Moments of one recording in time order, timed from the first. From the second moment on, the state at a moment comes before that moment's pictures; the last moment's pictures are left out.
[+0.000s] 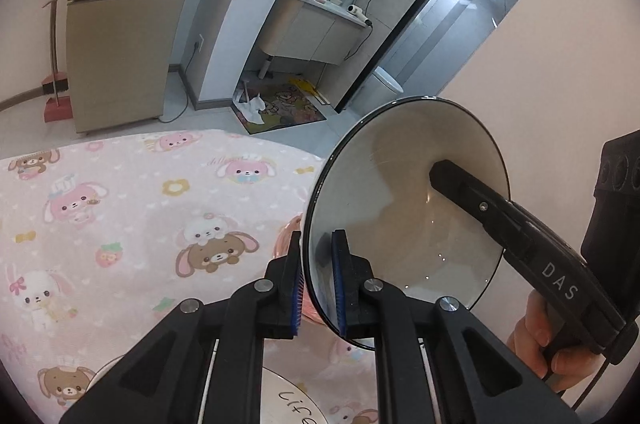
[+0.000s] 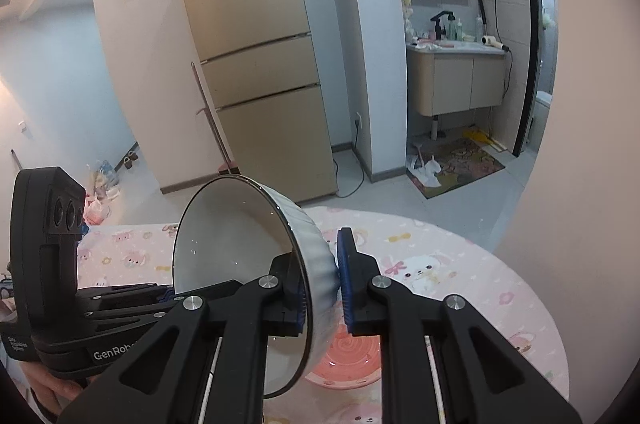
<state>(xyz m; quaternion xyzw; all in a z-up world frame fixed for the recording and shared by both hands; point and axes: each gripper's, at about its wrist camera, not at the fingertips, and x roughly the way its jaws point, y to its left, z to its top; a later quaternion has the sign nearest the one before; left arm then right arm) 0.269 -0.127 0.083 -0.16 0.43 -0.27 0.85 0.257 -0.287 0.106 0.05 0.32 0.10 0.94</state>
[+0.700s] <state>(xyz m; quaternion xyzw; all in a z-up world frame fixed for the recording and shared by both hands) 0.293 -0.164 0.021 -0.13 0.49 -0.27 0.82 0.296 -0.300 0.061 0.00 0.42 0.08 0.91</state>
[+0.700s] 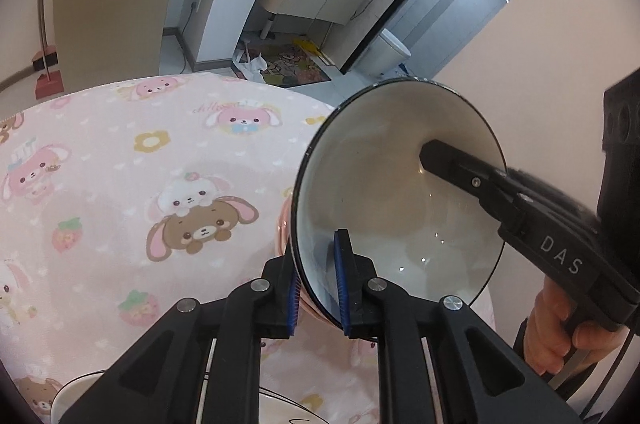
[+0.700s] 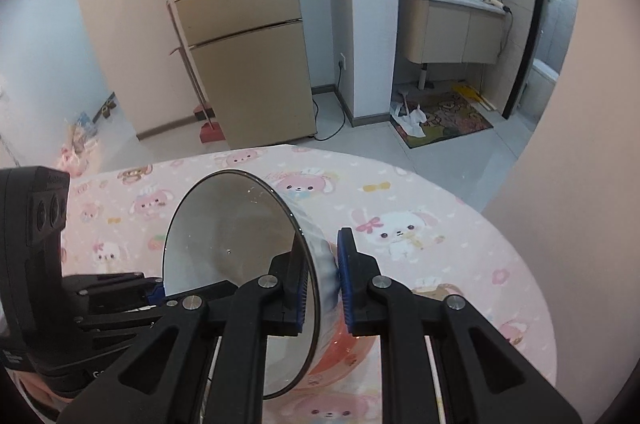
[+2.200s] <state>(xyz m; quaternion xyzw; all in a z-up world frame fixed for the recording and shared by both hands) 0.273 -0.205 0.021 0.02 0.46 -0.22 0.86 0.311 -0.303 0.030 -0.09 0.47 0.07 0.87</state>
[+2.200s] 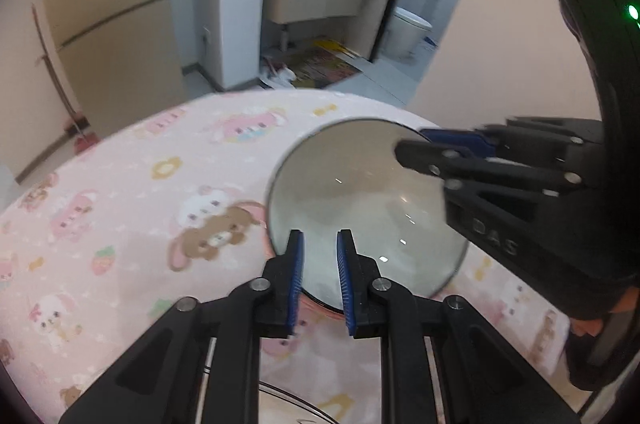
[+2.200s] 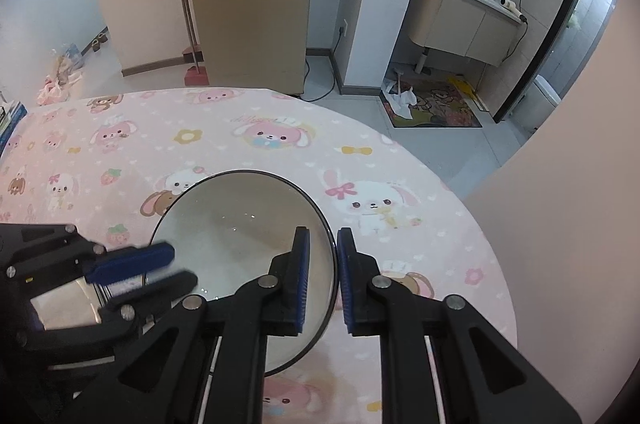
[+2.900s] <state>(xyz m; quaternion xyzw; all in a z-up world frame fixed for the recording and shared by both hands) 0.279 -0.177 0.038 -0.02 0.45 -0.20 0.87 0.312 -0.336 0.046 -0.03 0.46 0.10 0.88</state>
